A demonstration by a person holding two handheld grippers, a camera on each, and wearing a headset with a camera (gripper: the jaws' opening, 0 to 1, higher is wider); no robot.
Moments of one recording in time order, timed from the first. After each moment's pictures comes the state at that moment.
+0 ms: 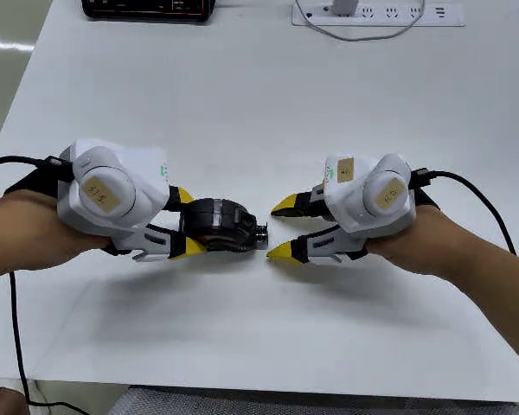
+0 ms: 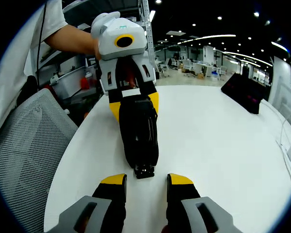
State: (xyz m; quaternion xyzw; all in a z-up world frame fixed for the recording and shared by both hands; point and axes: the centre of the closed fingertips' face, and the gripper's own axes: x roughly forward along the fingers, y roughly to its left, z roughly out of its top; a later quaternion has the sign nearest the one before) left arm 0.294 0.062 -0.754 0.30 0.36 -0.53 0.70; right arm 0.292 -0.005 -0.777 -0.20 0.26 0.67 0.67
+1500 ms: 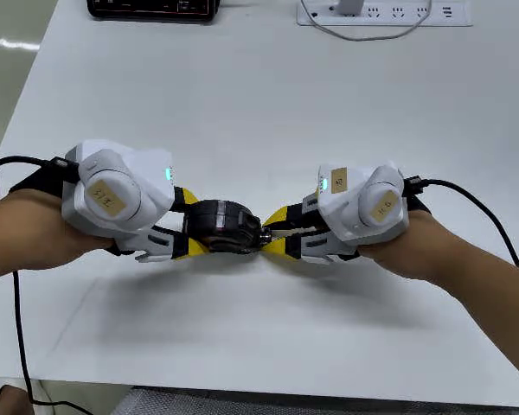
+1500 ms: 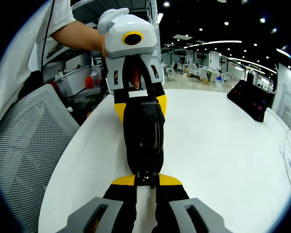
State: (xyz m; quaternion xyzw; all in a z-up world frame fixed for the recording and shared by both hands) left arm 0.293 0.063 -0.754 0.32 0.35 -0.54 0.69; right arm 0.287 0.007 -0.777 -0.20 0.24 0.69 0.66
